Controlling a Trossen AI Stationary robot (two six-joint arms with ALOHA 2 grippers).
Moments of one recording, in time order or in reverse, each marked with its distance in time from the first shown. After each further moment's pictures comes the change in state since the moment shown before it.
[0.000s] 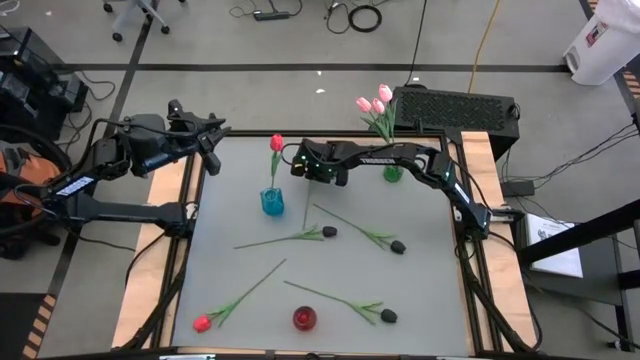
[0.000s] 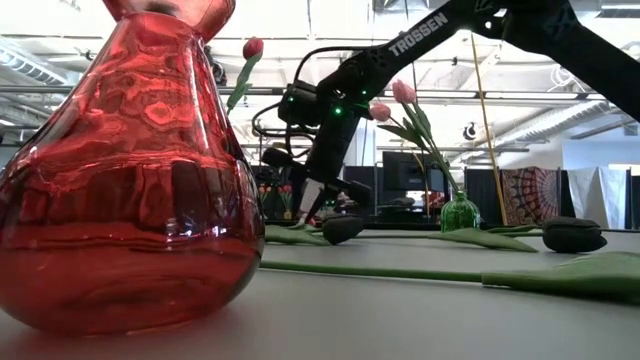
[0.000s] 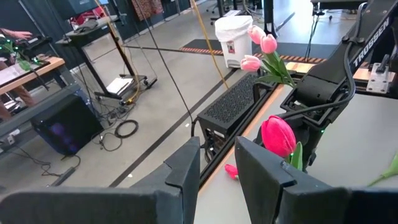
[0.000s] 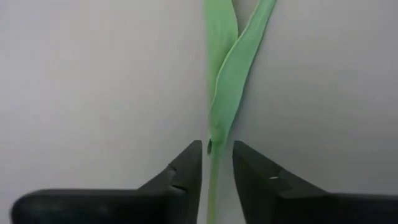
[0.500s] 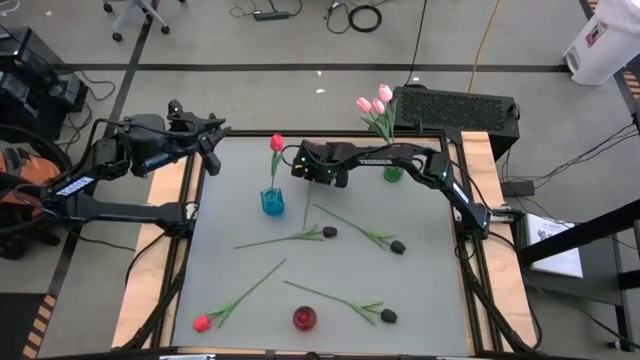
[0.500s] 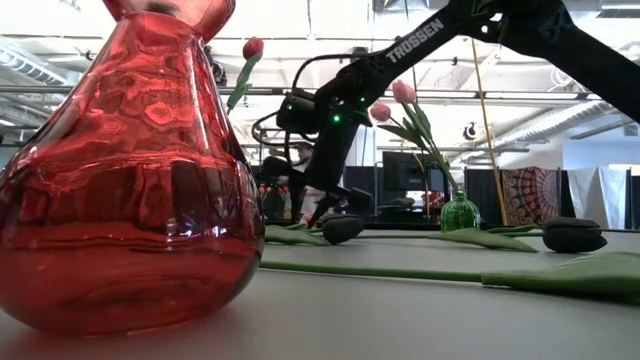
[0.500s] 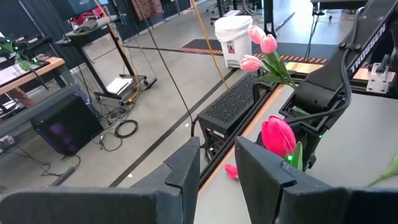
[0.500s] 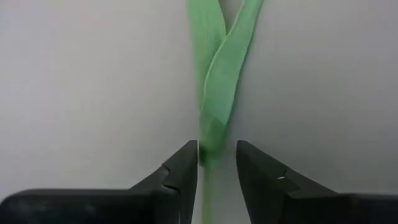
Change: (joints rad) left arm 0.000 0.000 0.000 0.000 0.000 0.000; right arm -0.002 0.027 -0.001 0.011 0.003 0.028
